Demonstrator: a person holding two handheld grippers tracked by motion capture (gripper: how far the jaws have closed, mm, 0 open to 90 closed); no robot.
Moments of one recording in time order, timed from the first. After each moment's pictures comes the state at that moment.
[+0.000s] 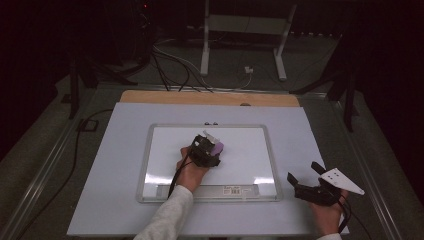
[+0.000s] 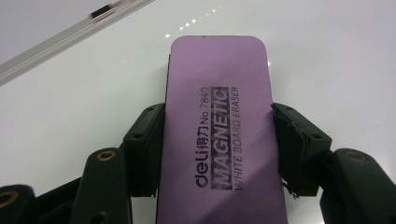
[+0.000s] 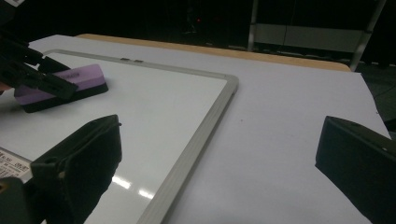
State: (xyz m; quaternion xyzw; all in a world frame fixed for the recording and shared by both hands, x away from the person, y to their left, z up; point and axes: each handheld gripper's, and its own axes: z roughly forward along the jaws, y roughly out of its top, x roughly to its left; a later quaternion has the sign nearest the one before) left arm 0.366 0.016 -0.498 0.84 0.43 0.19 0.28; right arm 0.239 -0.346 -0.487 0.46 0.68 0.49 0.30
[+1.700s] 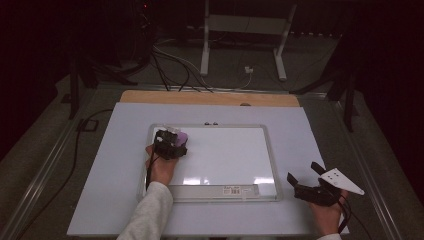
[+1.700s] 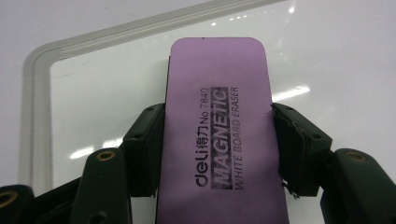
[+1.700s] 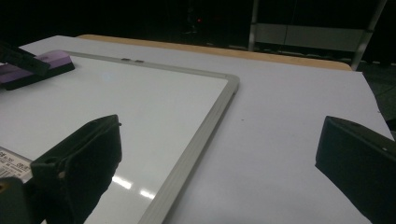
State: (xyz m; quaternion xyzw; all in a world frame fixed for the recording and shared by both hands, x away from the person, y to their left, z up) left arm 0.384 0.111 -0.502 0.76 0.56 0.22 0.27; right arm 0.239 -0.346 -0.488 0.46 0.68 0.49 0.30
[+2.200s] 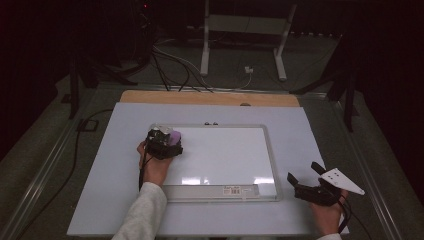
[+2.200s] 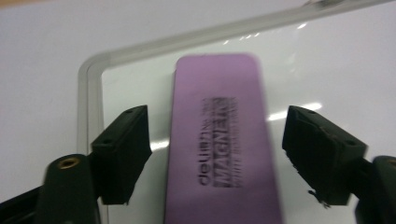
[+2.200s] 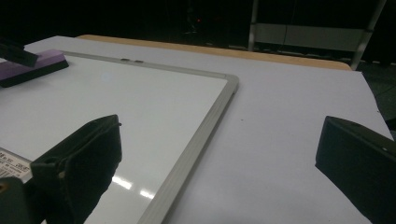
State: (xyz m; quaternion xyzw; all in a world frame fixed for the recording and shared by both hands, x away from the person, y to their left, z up) left arm 0.372 0.124 -0.491 0.75 0.53 0.25 0.30; right arm 0.239 -0.346 -0.488 0.46 0.67 0.49 0.30
